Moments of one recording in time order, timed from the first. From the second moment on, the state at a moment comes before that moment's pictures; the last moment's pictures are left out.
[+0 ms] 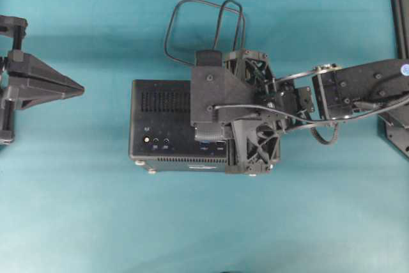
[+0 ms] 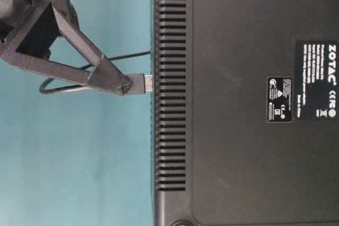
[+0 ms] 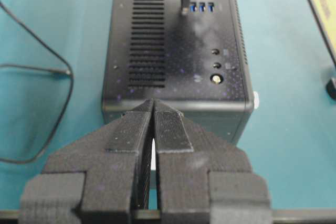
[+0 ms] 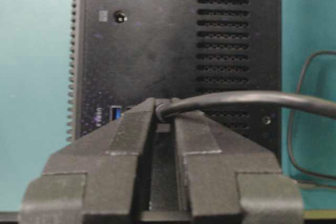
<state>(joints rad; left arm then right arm) -0.05 -0.85 0.87 0.01 0.29 -0.01 0.17 -0.08 0.18 -0.18 0.87 0.24</state>
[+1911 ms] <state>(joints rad) -0.05 -0.85 0.88 0.01 0.29 -0.04 0.20 -0.11 0.26 -0.23 0.79 0.30</state>
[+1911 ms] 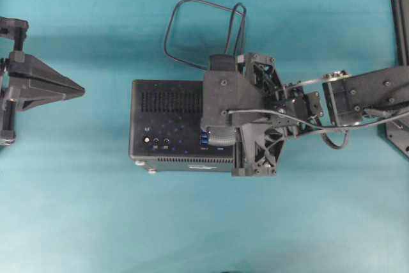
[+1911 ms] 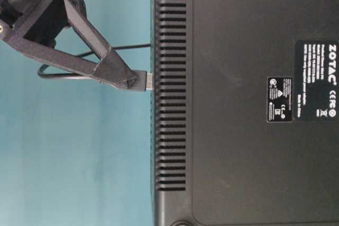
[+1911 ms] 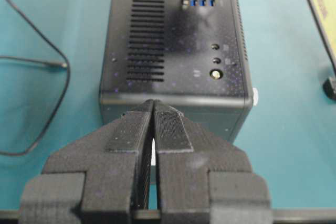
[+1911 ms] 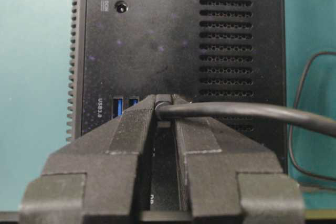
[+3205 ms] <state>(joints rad) -0.05 -0.84 0.88 0.01 0.29 -0.04 0.23 -0.08 0.22 -0.27 0.84 0.33</state>
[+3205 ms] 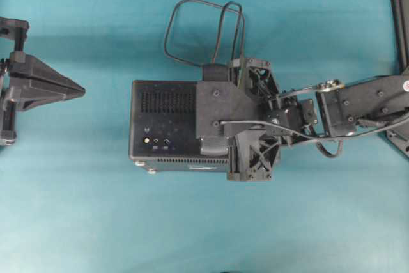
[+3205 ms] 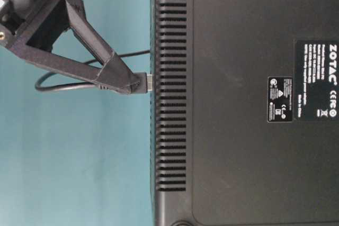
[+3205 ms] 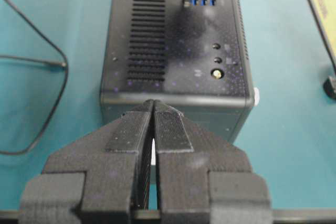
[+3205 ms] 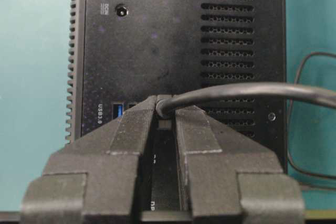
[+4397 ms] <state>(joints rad) -0.05 -0.85 0.88 0.01 0.29 -0.04 0.24 -0.08 0.22 -0.33 0.84 0.33</state>
